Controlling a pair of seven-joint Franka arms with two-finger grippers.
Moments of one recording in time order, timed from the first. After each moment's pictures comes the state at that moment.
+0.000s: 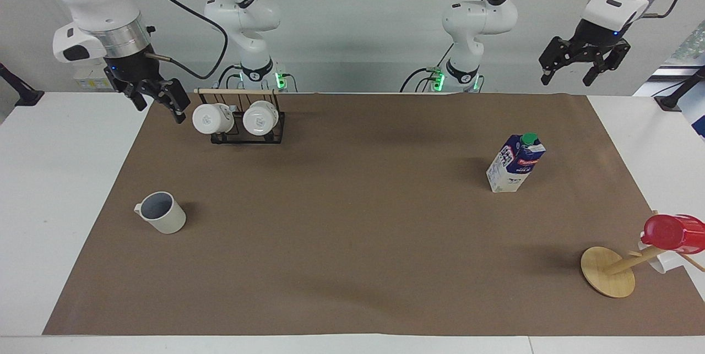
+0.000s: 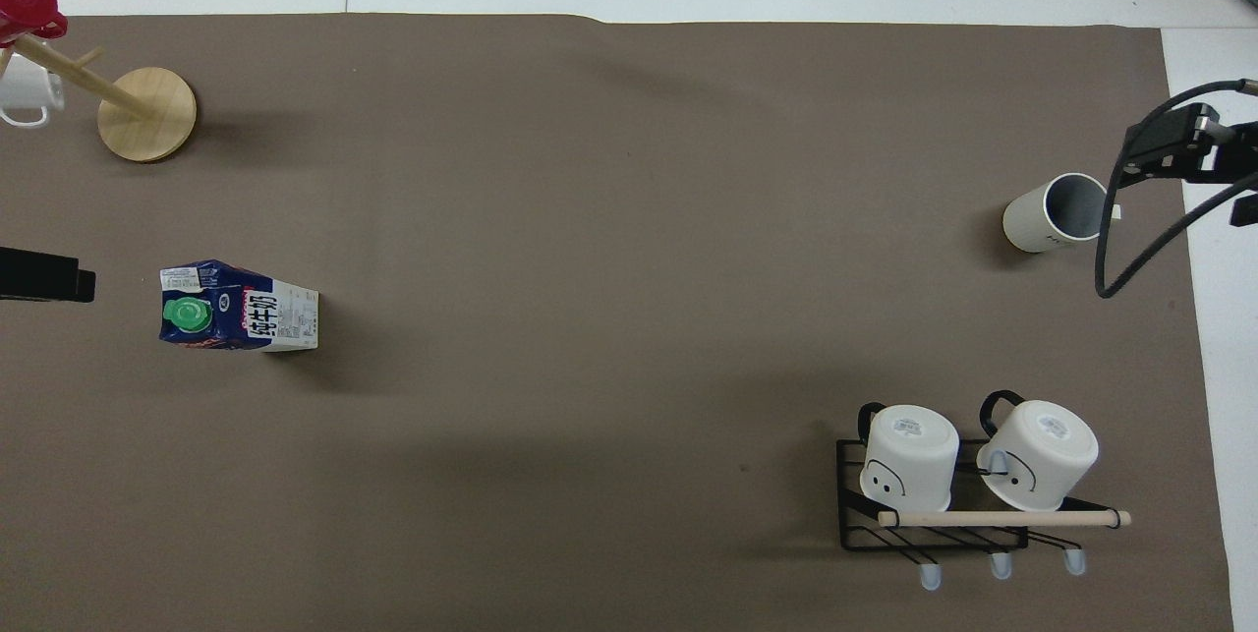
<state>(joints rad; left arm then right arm) -0.01 -0.14 -0.02 -1.61 -0.02 1.52 0.03 0.01 0.11 -0.04 -1.37 -0.04 1.53 0.32</state>
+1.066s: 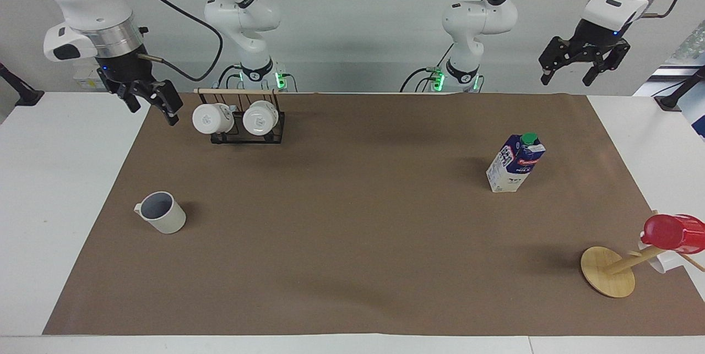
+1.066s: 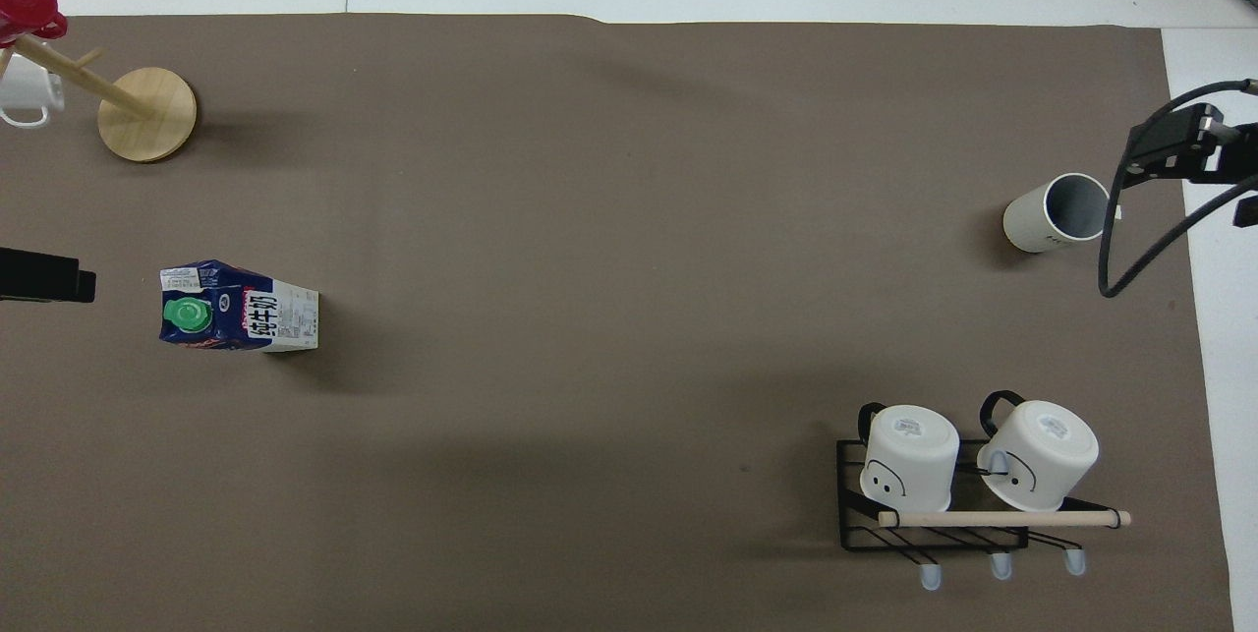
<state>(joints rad) -0.01 -0.14 -0.02 -1.61 -0.02 1.52 0.03 -0.01 0.11 -0.05 -1.38 -0.04 1.57 0.32</state>
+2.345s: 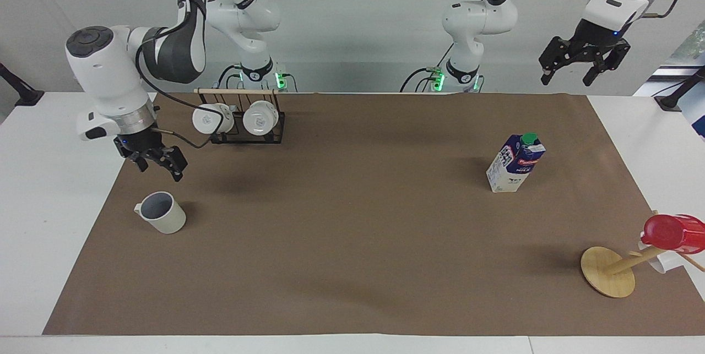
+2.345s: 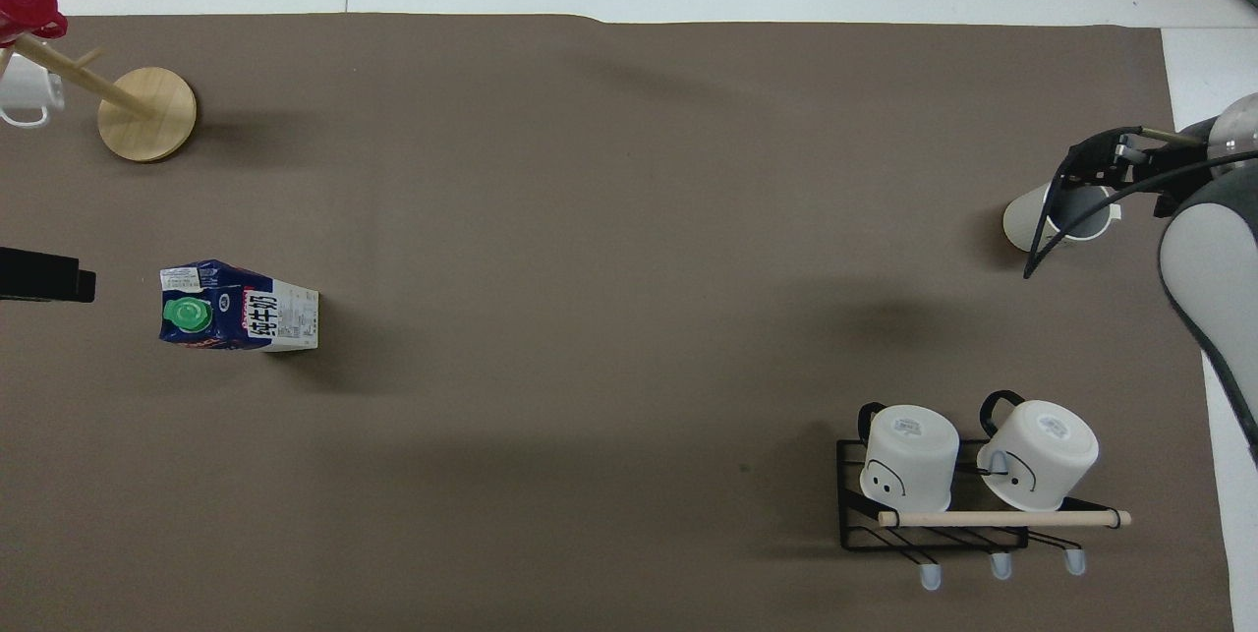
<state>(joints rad) -0.01 -0.14 -0.02 -1.61 -0.02 1.52 0.03 -0.07 0.14 -0.05 -1.79 -0.04 2.08 0.19</state>
